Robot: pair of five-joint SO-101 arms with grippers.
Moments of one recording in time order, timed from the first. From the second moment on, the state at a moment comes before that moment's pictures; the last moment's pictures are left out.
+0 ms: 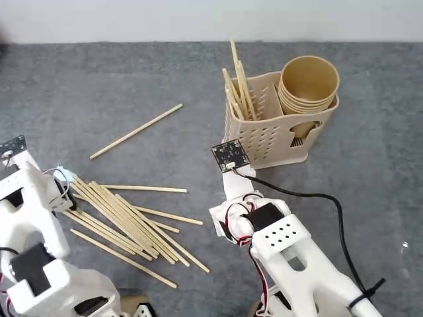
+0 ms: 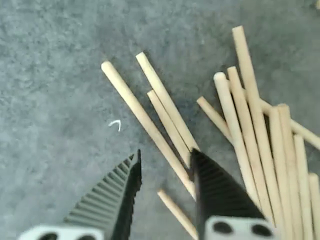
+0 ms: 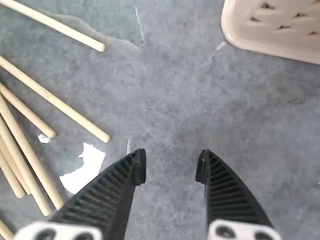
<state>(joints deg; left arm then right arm) -39.4 2.5 31.7 66.2 4.9 -32.1 -37.3 61.3 50.5 -9.2</state>
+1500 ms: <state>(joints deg) -29.4 14.9 3.9 89.0 5.8 -32.1 -37.3 61.3 50.5 -9.2</state>
